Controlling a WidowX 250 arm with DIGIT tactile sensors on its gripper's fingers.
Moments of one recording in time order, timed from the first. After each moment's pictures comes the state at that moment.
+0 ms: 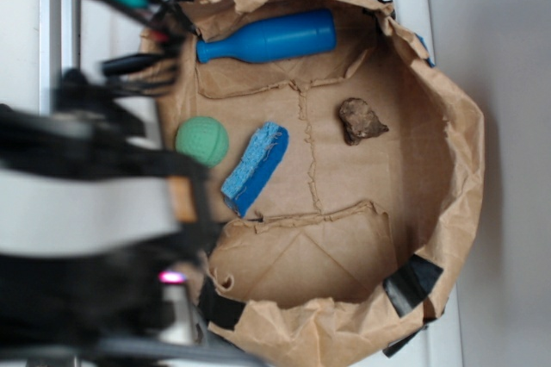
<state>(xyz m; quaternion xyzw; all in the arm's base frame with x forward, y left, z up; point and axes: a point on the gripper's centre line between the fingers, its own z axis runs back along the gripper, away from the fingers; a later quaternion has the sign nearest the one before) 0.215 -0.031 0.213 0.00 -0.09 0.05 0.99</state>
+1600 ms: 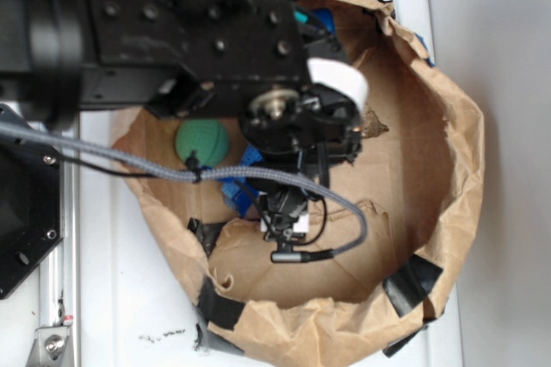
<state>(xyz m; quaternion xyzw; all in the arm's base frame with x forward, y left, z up) 0.260 0.020 0.074 -0.05 -0.07 -0.01 1.00</state>
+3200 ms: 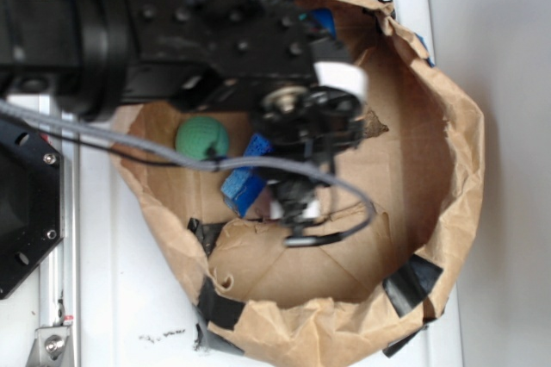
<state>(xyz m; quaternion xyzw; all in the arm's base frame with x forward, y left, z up) 0.284 0.033 0.076 -0.03 -0.09 0.02 1.00</state>
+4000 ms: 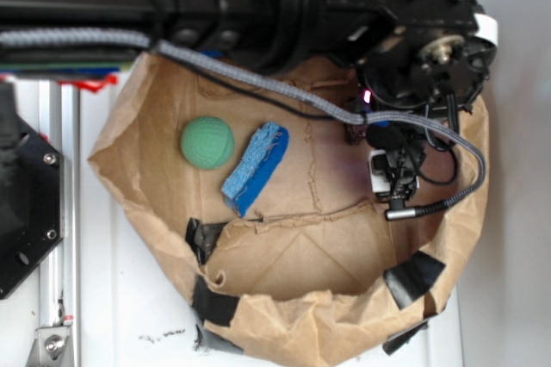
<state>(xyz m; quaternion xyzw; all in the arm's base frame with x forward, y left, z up) 0.329 0.046 0.071 -0.04 -0.07 0.04 1.00</state>
